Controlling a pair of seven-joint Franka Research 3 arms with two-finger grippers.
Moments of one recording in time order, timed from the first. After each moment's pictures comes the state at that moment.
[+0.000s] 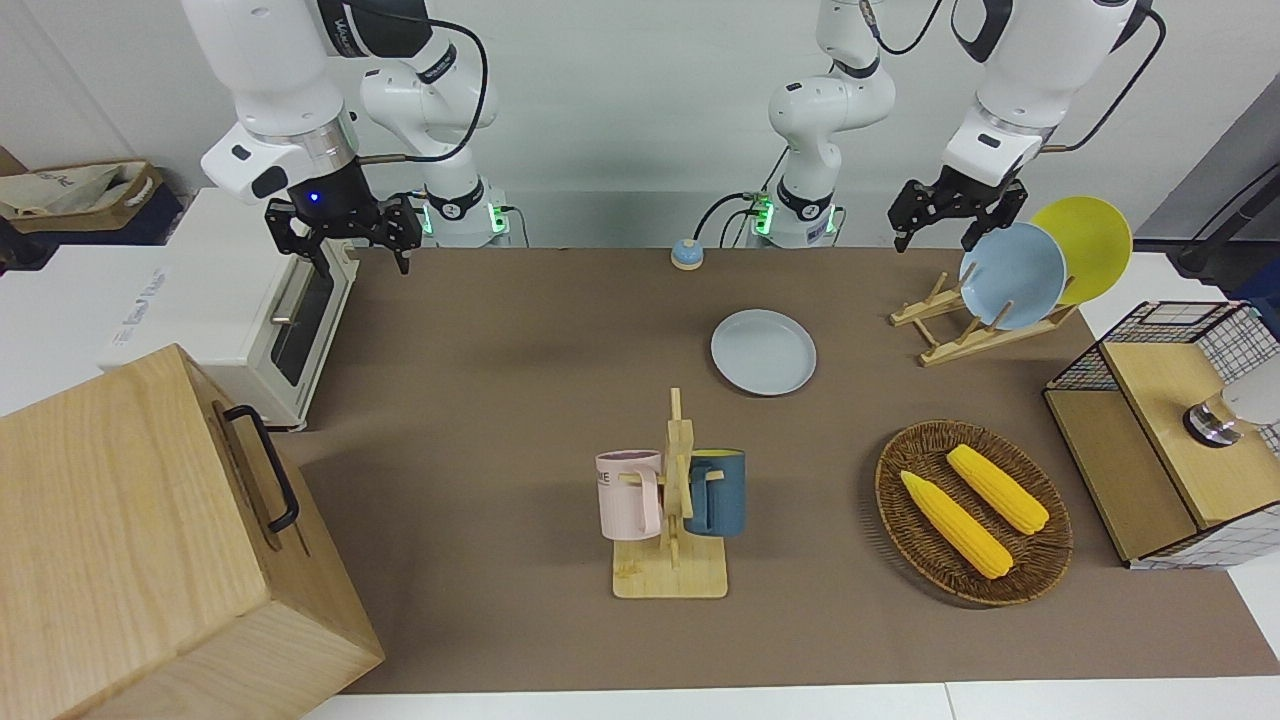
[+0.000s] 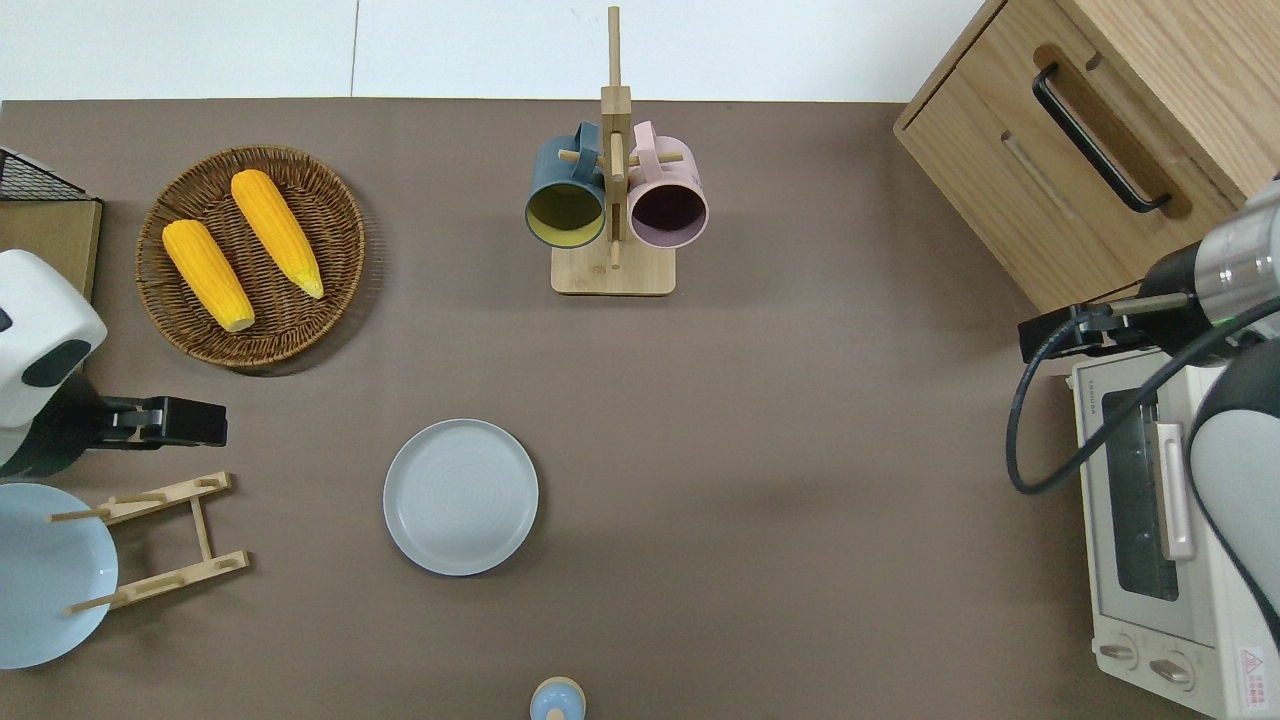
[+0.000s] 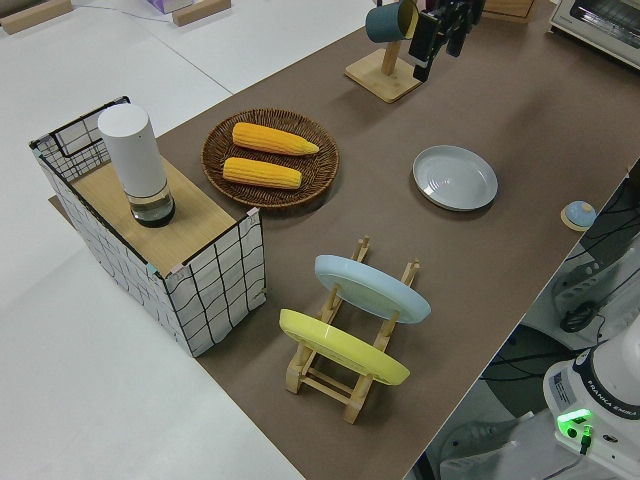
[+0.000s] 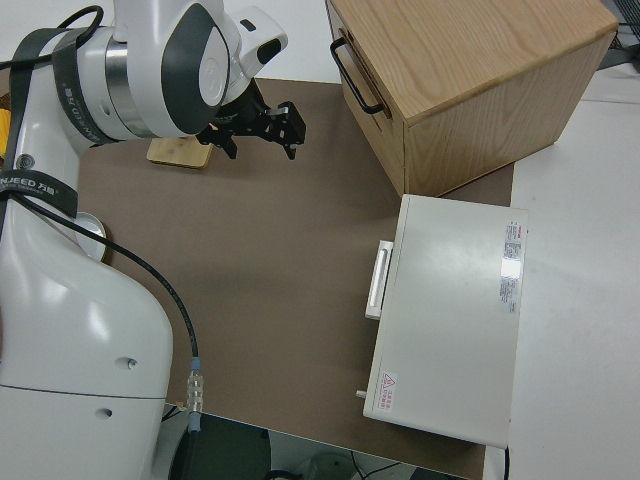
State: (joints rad) left arm 0.23 -0.14 -0.26 -1.76 -0.04 1.60 -0.01; right arm -0.07 0.06 0.16 -1.49 -0.04 1.53 0.02
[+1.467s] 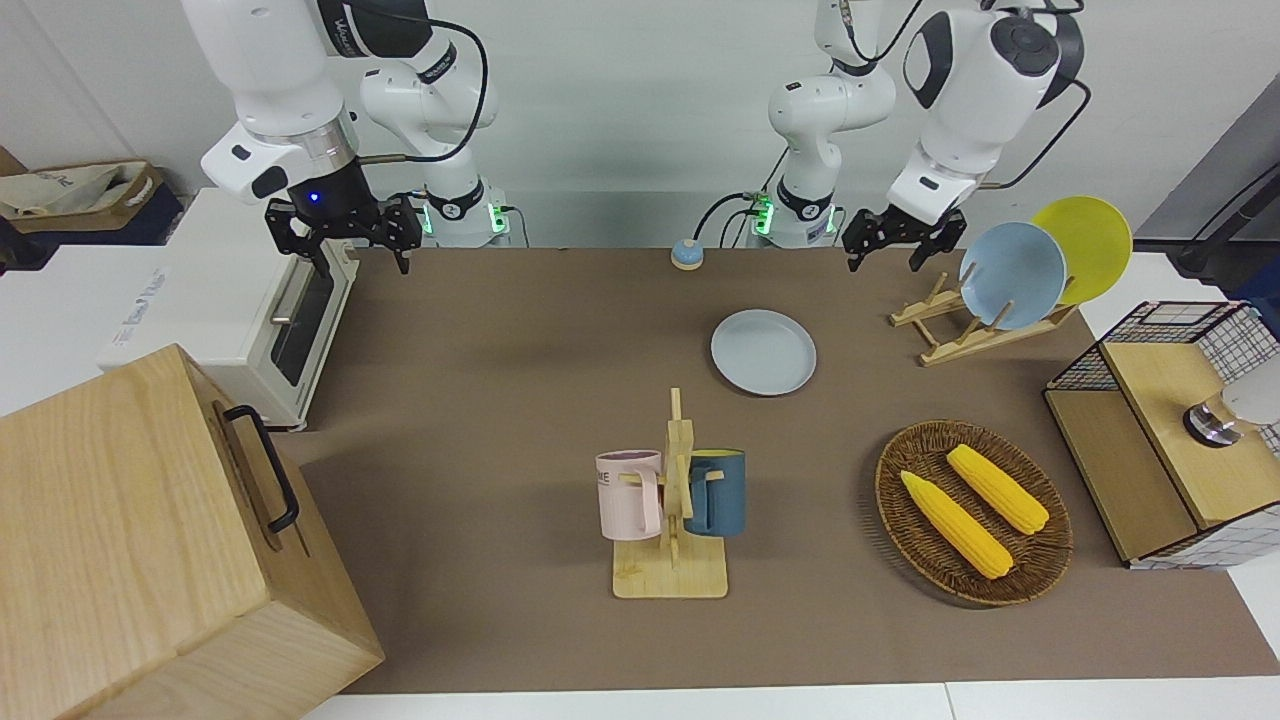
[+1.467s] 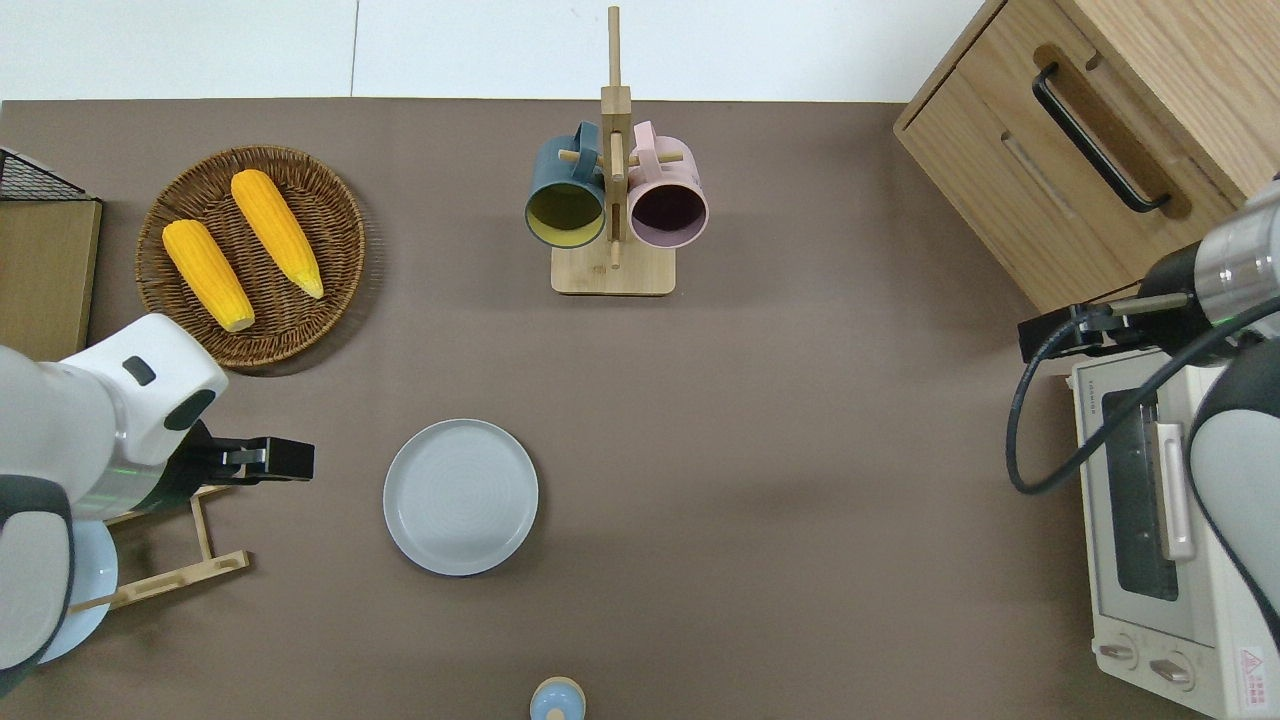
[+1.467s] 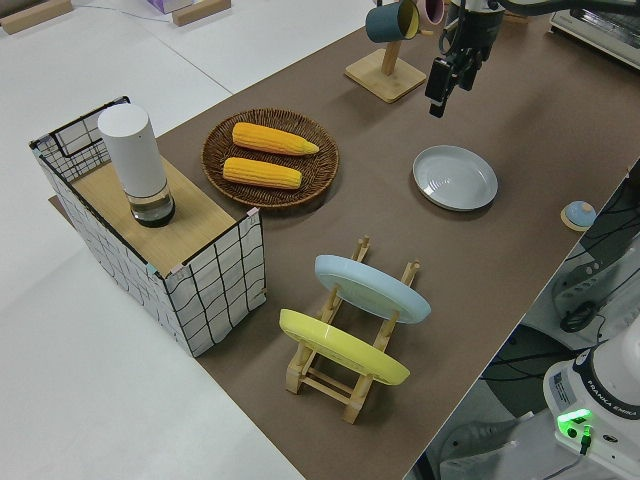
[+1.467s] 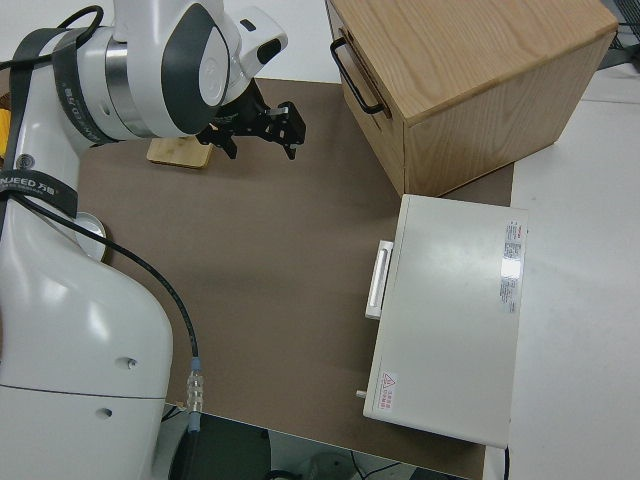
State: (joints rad) left arm 0.20 -0.21 -0.29 -2.01 -0.11 1.75 -0.05; right arm -0.07 0.06 0.16 -1.49 -0.04 1.53 0.02
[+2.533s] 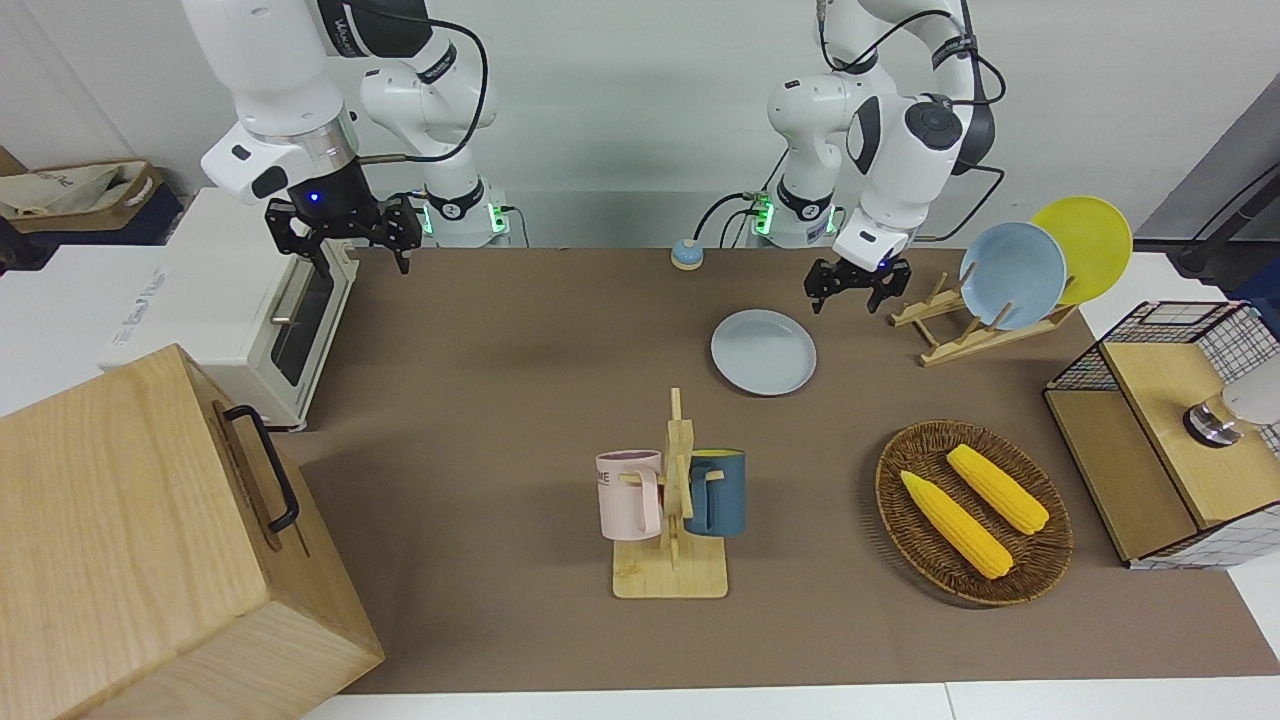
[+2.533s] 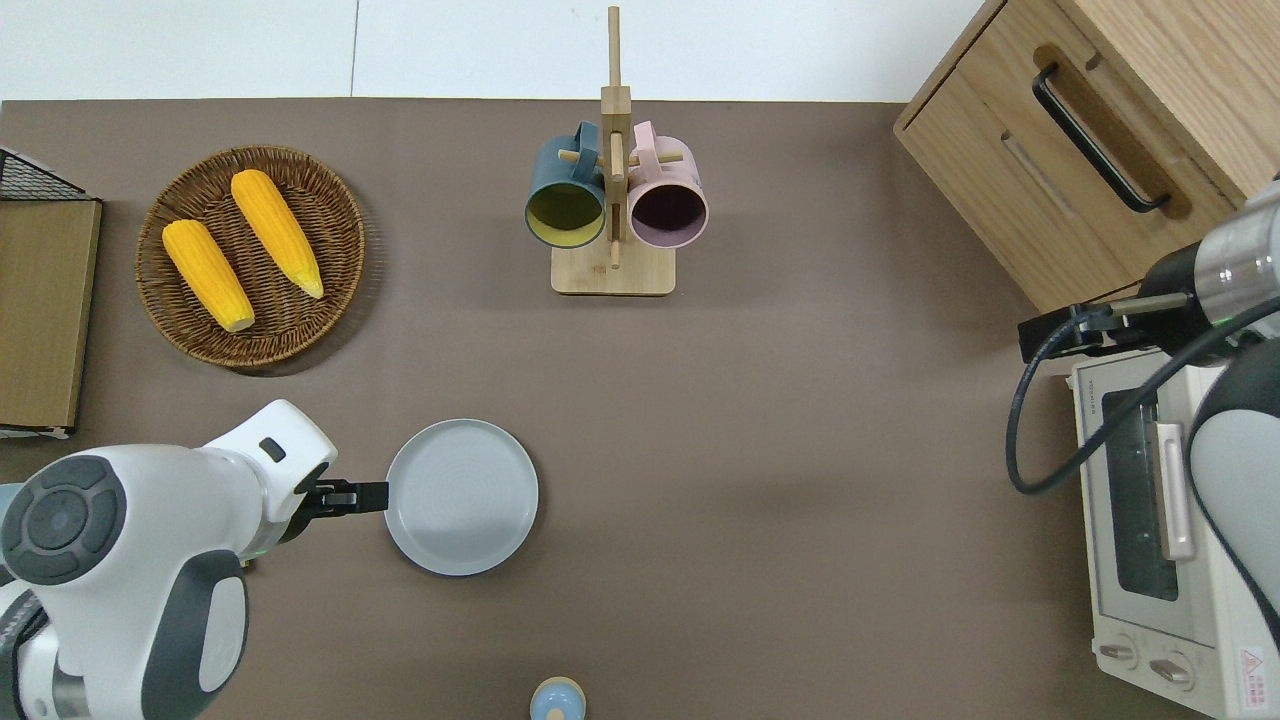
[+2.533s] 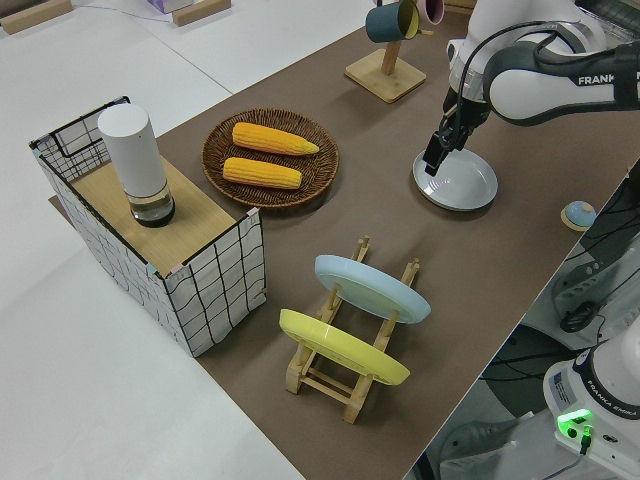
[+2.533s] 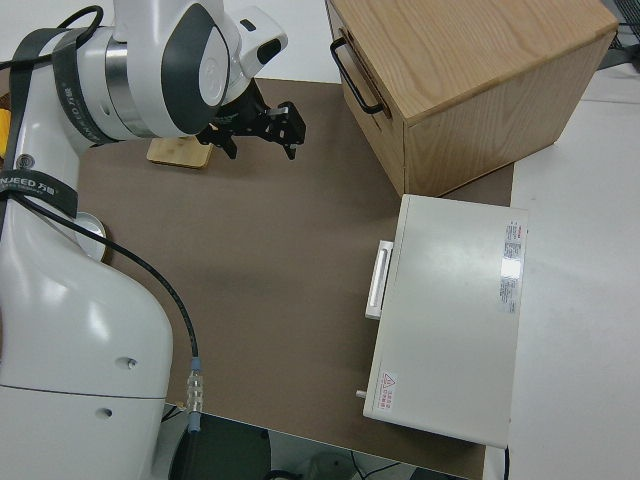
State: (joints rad) left arm 0.14 -0.26 -0.29 -2.40 -0.12 2.16 -0.06; right arm -0.07 0.06 0.16 -1.49 -0.04 1.53 0.02
